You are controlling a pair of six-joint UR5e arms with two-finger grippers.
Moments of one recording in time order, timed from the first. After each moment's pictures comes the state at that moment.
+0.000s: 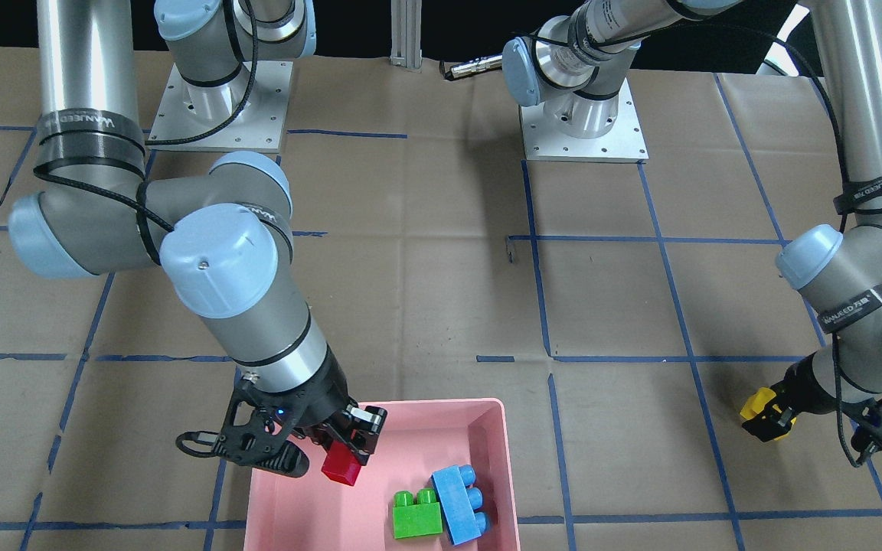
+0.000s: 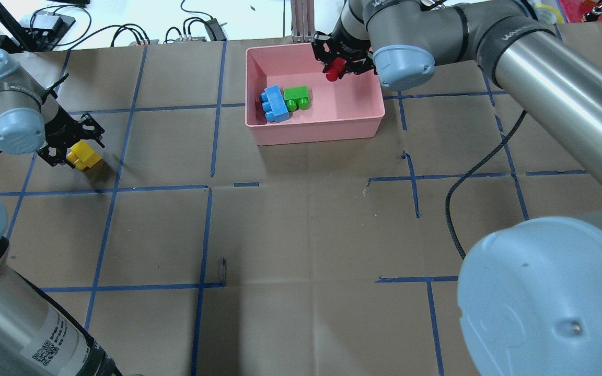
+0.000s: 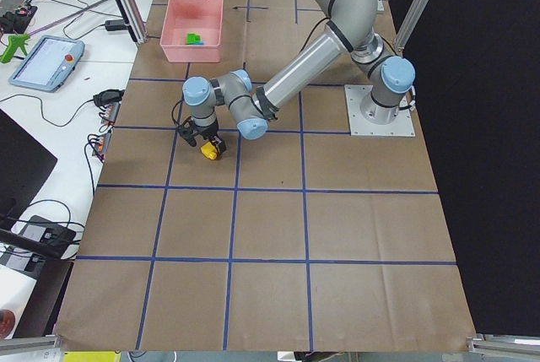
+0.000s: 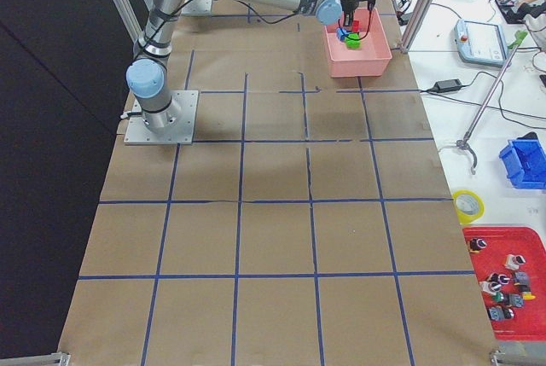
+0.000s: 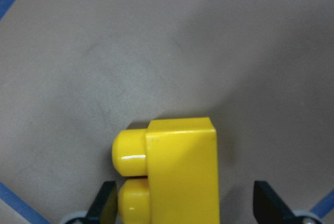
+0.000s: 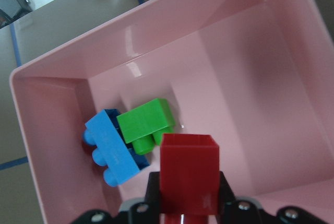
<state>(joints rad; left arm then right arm) -1.10 -2.19 -1.58 -0.95 1.60 -0.27 1.77 -0.99 1.33 -2.24 -1.37 0.55</state>
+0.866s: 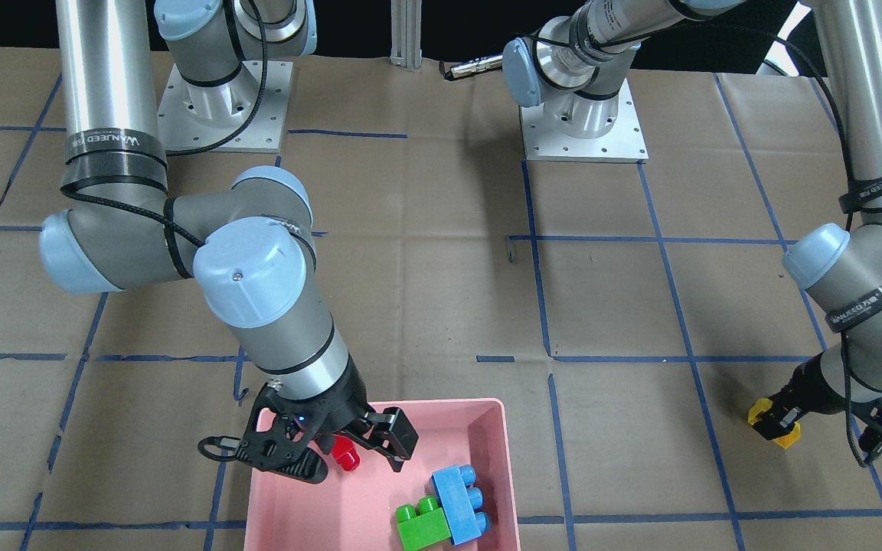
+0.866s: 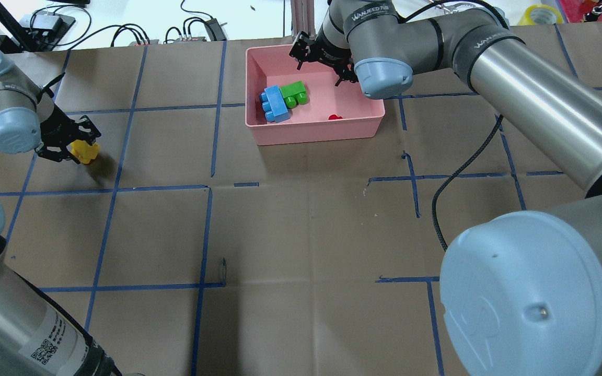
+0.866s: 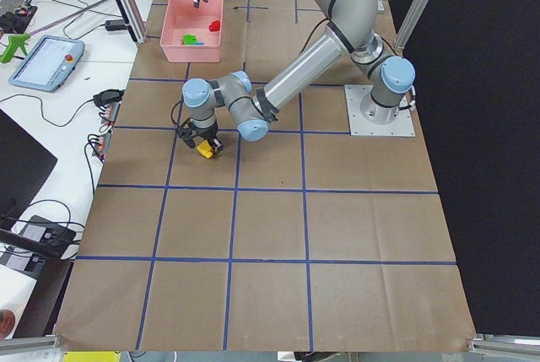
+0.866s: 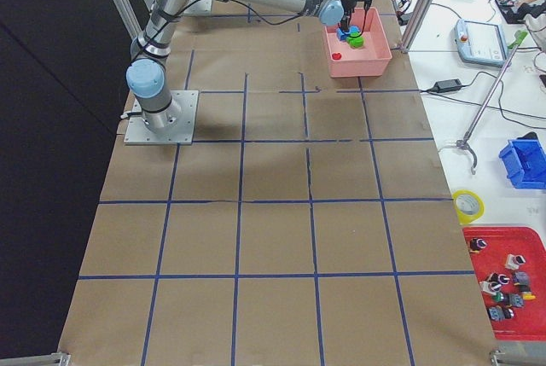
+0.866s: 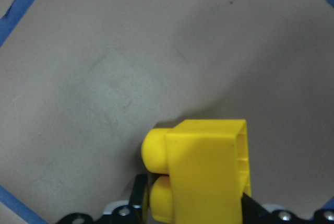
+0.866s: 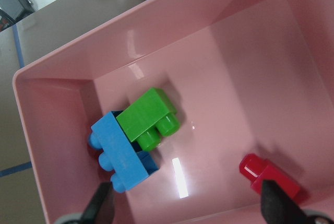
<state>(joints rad) -1.09 -2.19 -1.57 -0.95 1.59 -0.23 1.76 -0.98 1.32 -2.25 -1.39 0.53</state>
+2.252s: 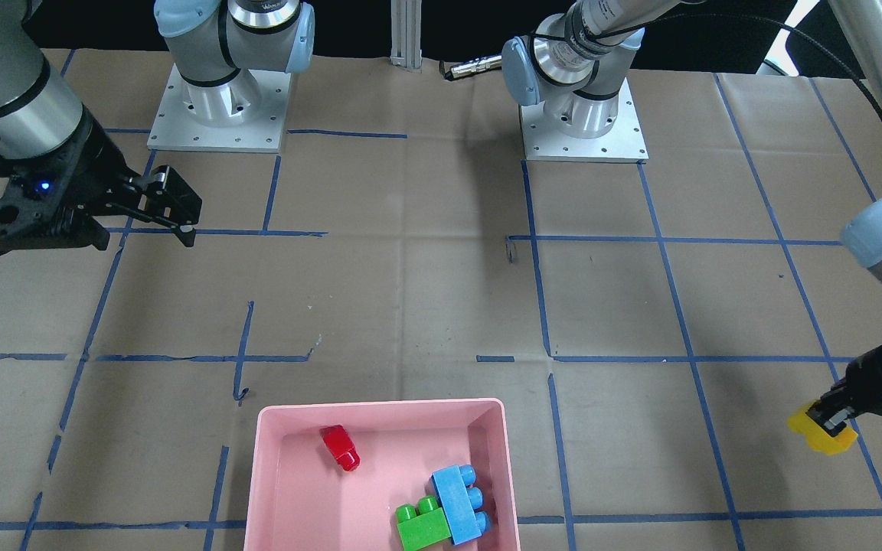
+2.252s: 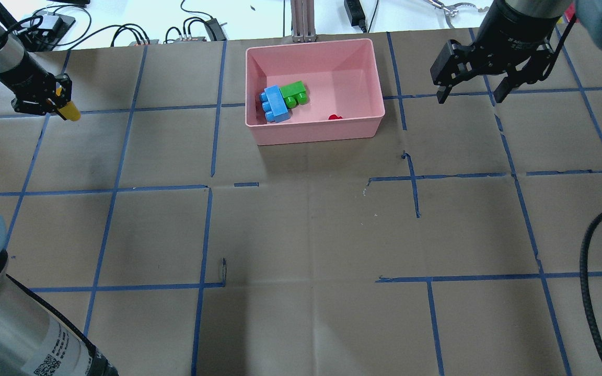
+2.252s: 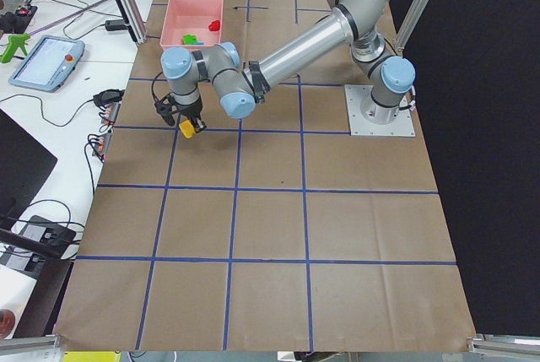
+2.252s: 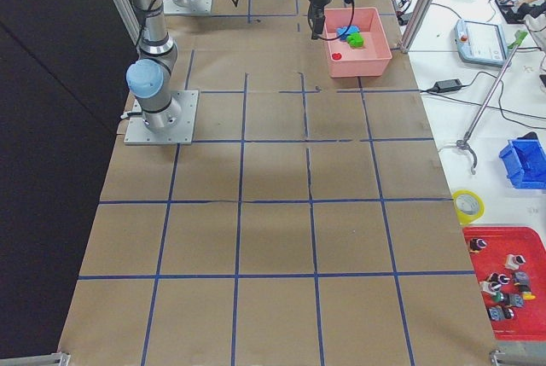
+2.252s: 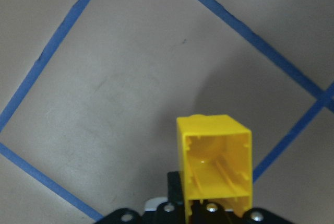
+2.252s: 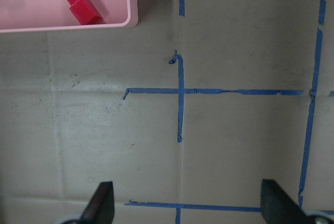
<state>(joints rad) -1.15 -2.13 -1.28 -1.26 1.56 -0.14 1.50 -1.53 1.52 -1.55 -1.50 -0.08</state>
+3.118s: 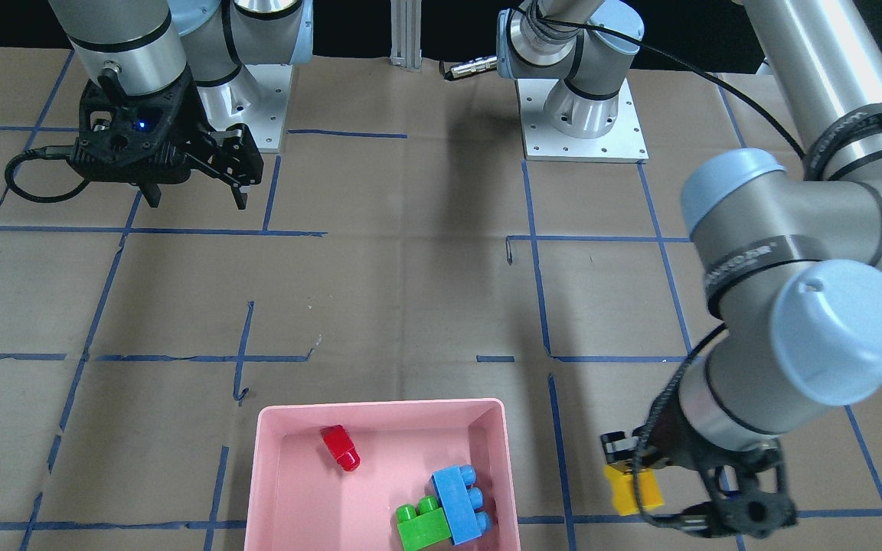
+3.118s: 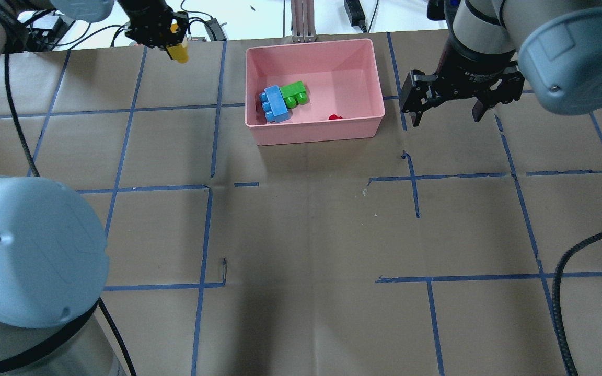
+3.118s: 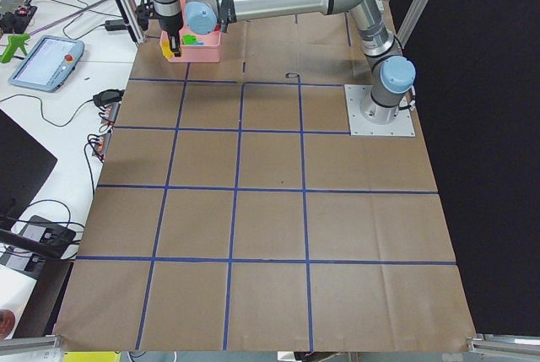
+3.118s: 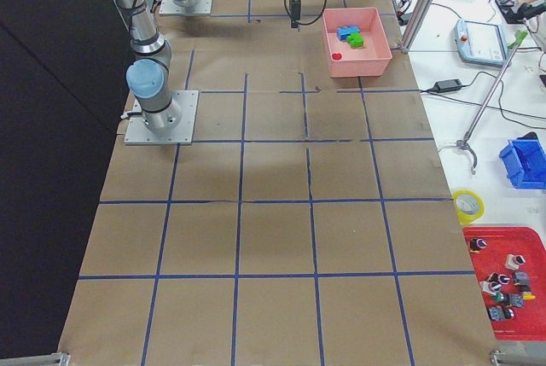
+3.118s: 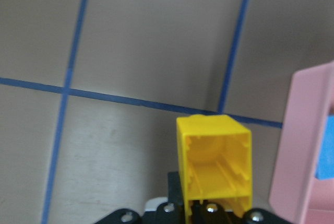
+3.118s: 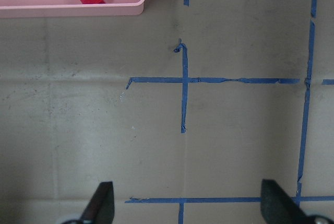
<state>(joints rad) -1.58 -2.20 -1.02 -1.42 1.51 -0.09 1.64 -1.56 1.58 -1.64 -1.61 0.05</state>
